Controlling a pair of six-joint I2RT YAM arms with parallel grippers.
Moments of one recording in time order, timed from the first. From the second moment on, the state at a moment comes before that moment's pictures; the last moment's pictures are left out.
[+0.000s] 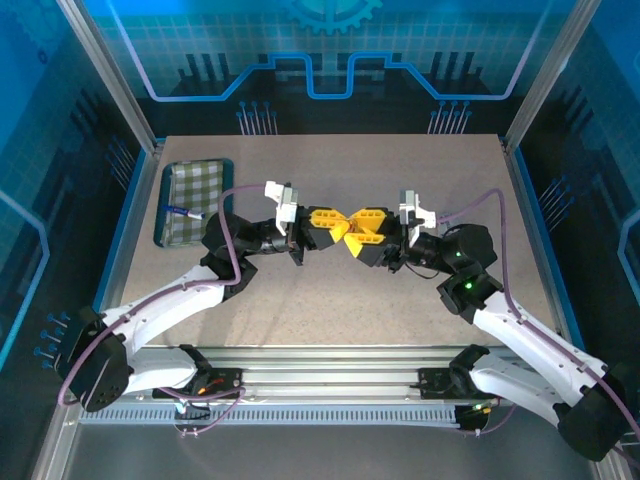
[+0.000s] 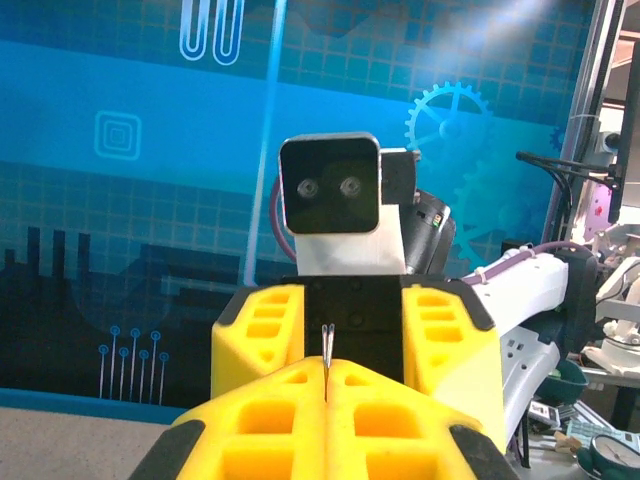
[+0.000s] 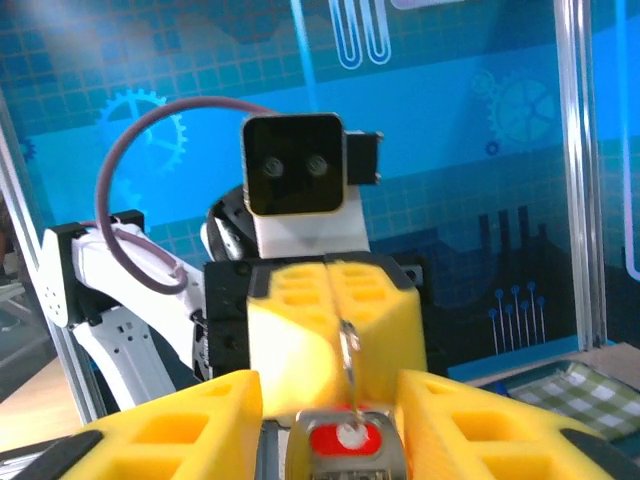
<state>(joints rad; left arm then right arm) -0.66 1.23 0.81 0.89 0.78 -0.48 0.60 0.92 0.70 0.59 -0.72 0.42</state>
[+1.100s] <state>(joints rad) -0.63 1.24 0.80 0.95 0.80 -0.54 0.57 0.92 0.67 0.56 -0.75 0.42</state>
